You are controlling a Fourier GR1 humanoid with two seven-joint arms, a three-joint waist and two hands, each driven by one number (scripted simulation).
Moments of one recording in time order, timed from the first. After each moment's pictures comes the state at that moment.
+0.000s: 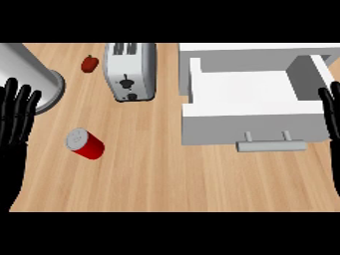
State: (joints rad) left arm 0.00 0.13 -0.01 -2.10 -0.01 -0.03 -0.02; right arm -0.02 -0.11 -0.02 -2.10 -0.03 0.00 0.00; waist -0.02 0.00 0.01
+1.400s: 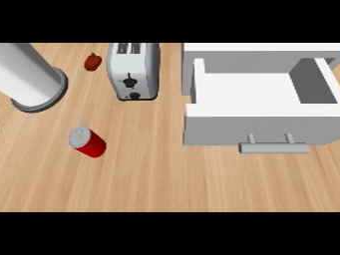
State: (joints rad) left arm 0.16 0.23 0.25 -2.28 0.29 -0.13 0.46; right arm 0.31 -0.12 -0.27 -2.15 -0.20 0.10 0.11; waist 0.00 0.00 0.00
